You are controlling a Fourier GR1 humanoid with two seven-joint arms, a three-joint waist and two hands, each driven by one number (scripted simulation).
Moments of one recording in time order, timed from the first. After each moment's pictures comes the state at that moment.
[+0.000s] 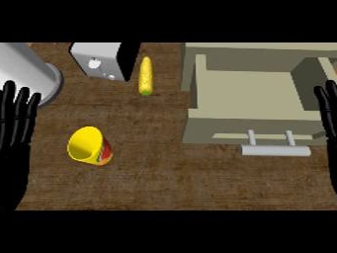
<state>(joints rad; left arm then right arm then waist) 0.02 0.09 -0.02 -2.10 0.01 0.02 -0.03 -0.02 -0.11 -0.02 -2.10 -0.01 0.02 -0.01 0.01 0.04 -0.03</state>
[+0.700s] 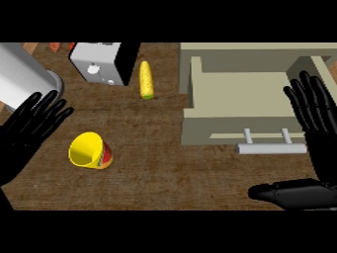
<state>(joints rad) -0.06 0.37 0.06 -1.77 0.73 -0.56 0.09 -0.07 -0.14 0.02 -2.02 -0.06 0.09 0.08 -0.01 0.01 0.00</state>
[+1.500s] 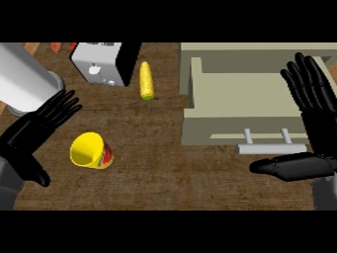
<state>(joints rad) -0.29 0.38 0.15 -1.09 0.40 -0.84 -0.18 -0.20 -0.16 -0.05 -1.87 -0.09 0.14 0.05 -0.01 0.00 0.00</state>
